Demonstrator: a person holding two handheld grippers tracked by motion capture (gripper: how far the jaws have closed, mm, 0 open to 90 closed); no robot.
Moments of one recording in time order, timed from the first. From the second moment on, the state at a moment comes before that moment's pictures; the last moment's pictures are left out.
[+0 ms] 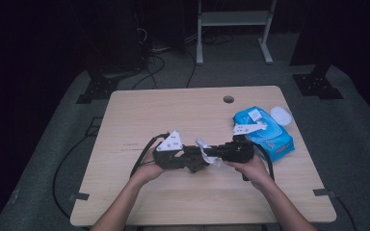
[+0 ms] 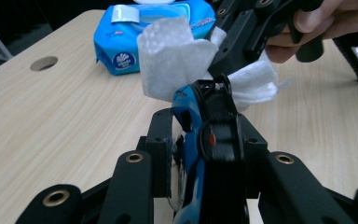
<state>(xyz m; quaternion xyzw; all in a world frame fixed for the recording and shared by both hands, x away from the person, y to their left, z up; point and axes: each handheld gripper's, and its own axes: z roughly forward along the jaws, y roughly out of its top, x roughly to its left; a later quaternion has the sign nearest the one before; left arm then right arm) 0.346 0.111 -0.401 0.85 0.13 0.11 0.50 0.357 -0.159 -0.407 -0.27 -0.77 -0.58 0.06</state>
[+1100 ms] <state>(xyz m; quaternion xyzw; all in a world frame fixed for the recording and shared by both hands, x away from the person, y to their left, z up) 0.353 0.130 -0.446 0.91 0.16 0.11 0.37 0.363 -0.103 -0.433 -0.25 -0.83 -0.50 -0.03</state>
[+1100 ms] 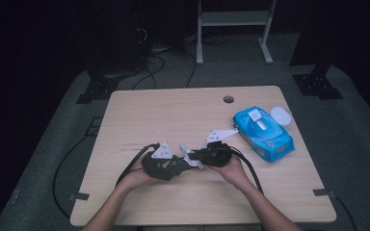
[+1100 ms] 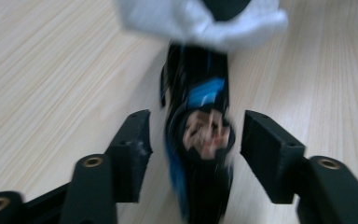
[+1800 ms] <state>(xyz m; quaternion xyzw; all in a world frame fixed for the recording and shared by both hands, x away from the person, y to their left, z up) 0.358 0.127 -0.440 0.93 0.14 0.10 0.34 0.359 -0.113 -0.428 -0.24 -0.84 -0.48 -0.06</state>
